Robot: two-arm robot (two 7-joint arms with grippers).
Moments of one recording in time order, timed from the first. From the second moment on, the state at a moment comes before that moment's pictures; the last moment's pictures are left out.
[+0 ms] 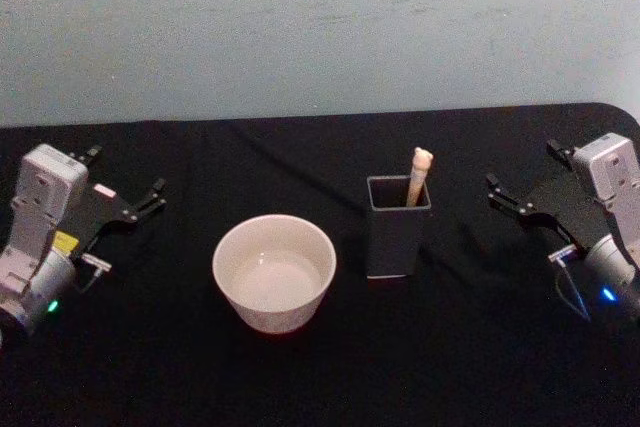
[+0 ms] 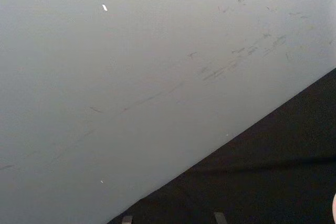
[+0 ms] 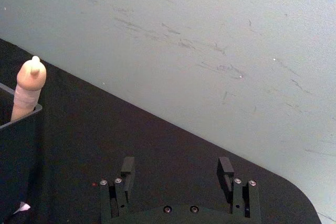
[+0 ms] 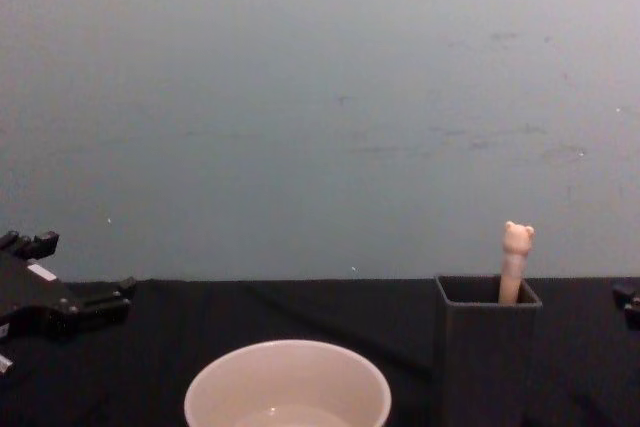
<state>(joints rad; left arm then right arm) -0.20 0.60 0.45 -1.41 -0.25 -0.12 0.03 0.20 0.60 -0.45 -1.41 0.25 -0.12 -0.03</state>
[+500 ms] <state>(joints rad) -0.20 0.60 0.45 -1.41 -0.25 -0.12 0.03 0.20 0.60 -0.45 -1.41 0.25 -0.12 -0.03</state>
